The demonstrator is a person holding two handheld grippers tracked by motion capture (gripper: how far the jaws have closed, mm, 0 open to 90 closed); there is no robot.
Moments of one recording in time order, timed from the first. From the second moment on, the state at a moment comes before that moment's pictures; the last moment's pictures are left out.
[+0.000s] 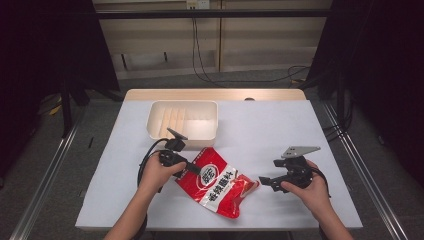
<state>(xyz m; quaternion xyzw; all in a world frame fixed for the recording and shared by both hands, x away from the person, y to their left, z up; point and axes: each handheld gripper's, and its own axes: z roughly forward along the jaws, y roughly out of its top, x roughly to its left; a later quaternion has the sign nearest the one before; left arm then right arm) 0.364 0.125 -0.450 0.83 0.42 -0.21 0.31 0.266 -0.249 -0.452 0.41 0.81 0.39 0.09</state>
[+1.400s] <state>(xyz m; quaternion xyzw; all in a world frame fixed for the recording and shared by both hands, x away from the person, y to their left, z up) 0.375 0.088 -0.347 0.87 0.38 -0.19 0.26 0.266 -0.252 -0.452 0.42 0.81 0.39 0.10</state>
